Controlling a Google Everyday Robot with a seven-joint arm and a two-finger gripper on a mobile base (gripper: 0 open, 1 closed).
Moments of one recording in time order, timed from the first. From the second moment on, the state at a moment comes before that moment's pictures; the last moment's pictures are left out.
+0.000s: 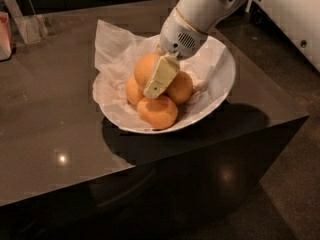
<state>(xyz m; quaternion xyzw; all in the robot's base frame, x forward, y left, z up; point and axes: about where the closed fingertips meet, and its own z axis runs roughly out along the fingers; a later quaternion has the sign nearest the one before) 0.534 0.005 0.920 -0.66 0.69 0.22 0.19</state>
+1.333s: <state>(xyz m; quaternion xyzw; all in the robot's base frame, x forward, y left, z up) 0.446 -0.063 0.961 -0.58 0.68 0.27 0.36</state>
